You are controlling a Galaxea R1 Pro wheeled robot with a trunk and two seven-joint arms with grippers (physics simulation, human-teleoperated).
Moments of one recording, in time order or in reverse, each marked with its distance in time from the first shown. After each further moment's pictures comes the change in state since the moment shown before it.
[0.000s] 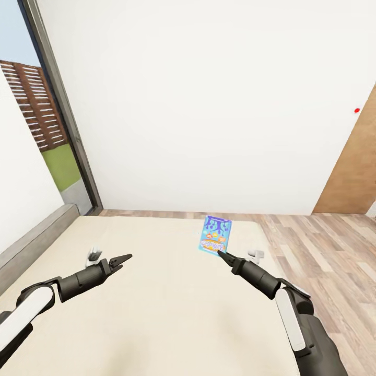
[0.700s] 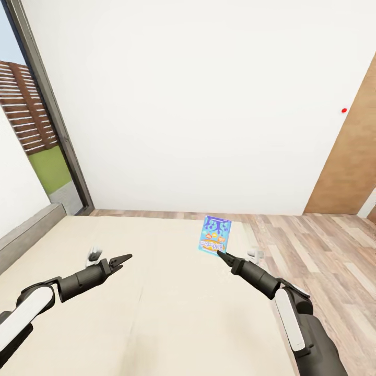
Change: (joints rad) left arm 0.000 -0.001 0.000 0.000 0.000 0.000 0.000; right arm 0.000 0.000 0.004 0.000 0.000 0.000 0.000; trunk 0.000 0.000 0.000
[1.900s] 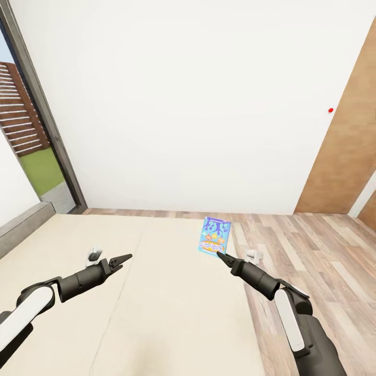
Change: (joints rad) left arm 0.000 0.000 0.000 0.000 0.000 0.000 0.000; right arm 0.000 0.000 0.000 0.013 -0.001 0.001 -0.001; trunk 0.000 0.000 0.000
